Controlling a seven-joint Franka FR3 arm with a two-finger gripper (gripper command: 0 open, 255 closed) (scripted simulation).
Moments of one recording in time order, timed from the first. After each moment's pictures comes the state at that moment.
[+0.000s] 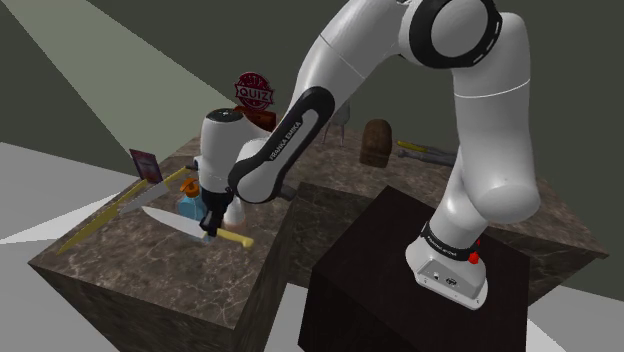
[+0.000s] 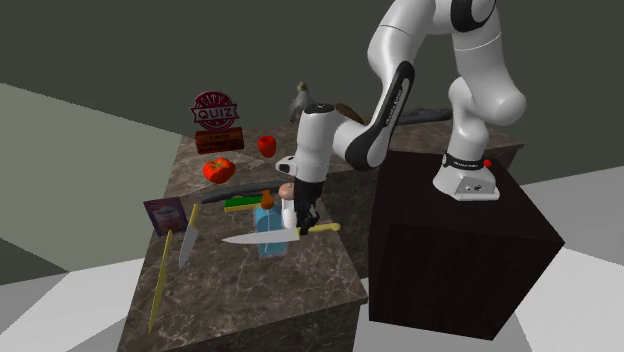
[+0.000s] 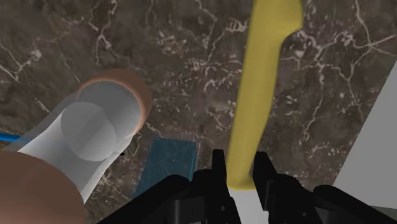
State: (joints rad) arm 0.37 0.49 0.24 -2.09 -0.13 2.74 0.13
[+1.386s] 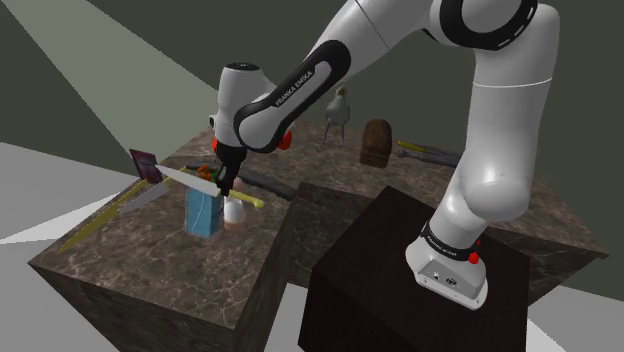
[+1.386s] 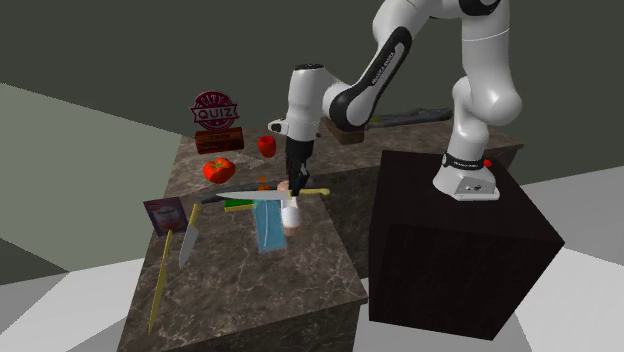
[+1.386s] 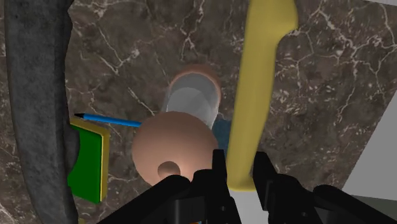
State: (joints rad) arm 0.20 0.32 0.27 -2.12 -0.01 2.60 -0.09
